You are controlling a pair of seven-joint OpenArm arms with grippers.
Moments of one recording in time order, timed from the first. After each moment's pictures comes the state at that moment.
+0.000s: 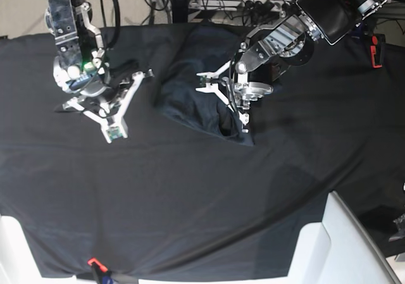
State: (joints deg) left arm -6.3 -21.3 49.2 85.2 23.8 -34.8 53.6; right arm -11.6 6.4 -9.2 99.9 -0.1 6.8 -56.5
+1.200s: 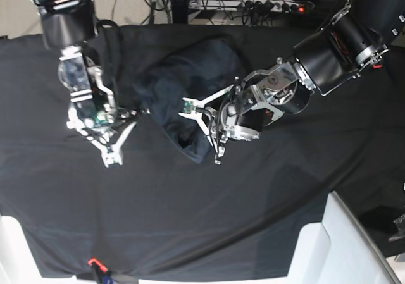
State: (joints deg) left arm -24.4 -19.7 61.7 71.2 18.9 -39.4 35.0; right arm 6.2 3.1 -8.8 67.4 -0.5 0.1 -48.9
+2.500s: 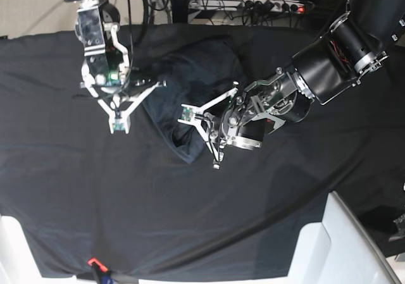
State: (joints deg) left arm -26.3 -18.8 61.4 66.5 18.0 -39.6 29.0; right arm -8.8 -3.4 -6.5 81.4 -1.4 -5.5 -49.4
